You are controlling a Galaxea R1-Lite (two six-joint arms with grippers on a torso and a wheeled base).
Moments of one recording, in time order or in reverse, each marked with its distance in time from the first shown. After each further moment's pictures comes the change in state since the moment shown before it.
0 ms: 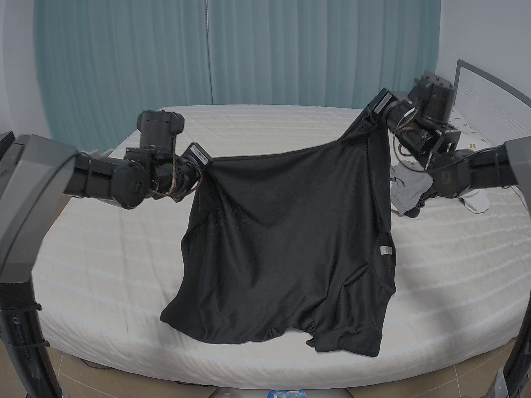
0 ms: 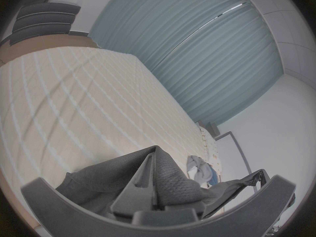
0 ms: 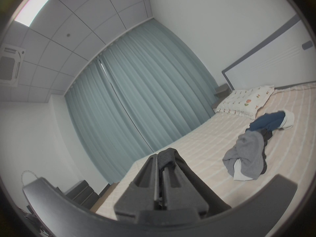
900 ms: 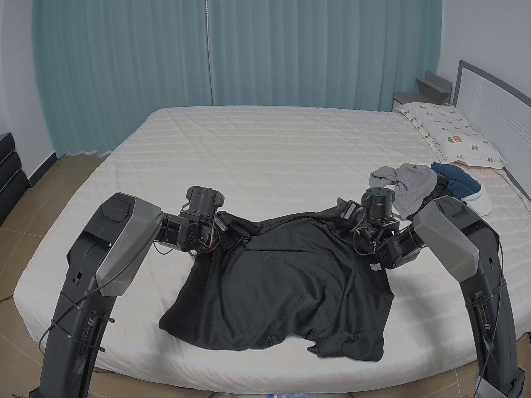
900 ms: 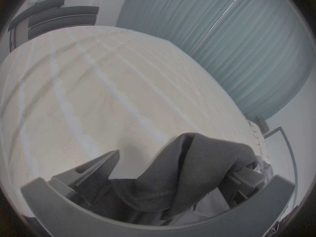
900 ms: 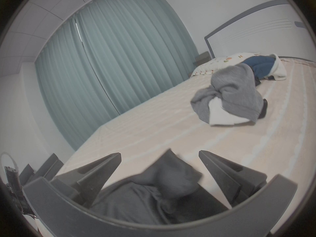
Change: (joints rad) left arm 0.005 0.535 -0.343 0.143 0.204 -0.018; right arm -0.059 0.573 -0.067 -0.124 -0.037 0.004
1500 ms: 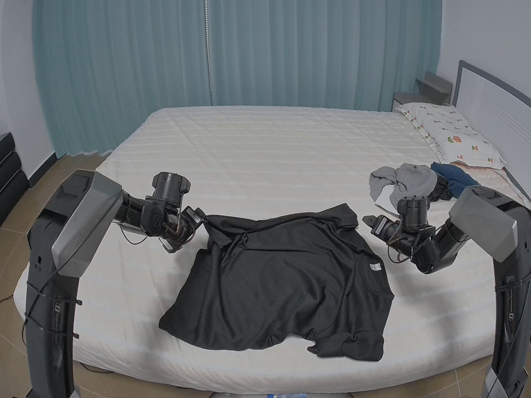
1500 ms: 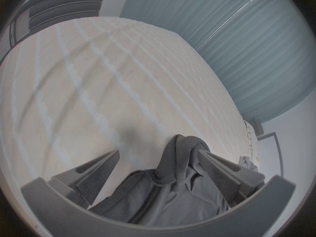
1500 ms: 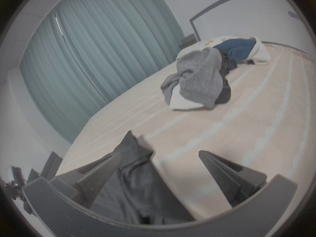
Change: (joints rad) left arm 0.102 -0.195 0.211 0.041 -0.191 -0.012; right arm -0.111 -0.208 0.404 -0.007 0.187 0.072
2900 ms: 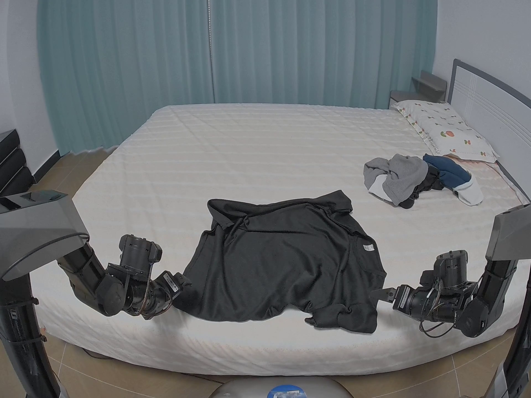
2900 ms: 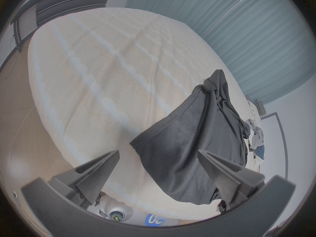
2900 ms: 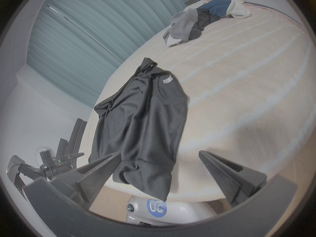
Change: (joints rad) left arm -0.038 -0.334 0.986 -0.547 -0.036 0.015; right arm 0.049 -0.306 0.878 -0.317 0.324 0.030
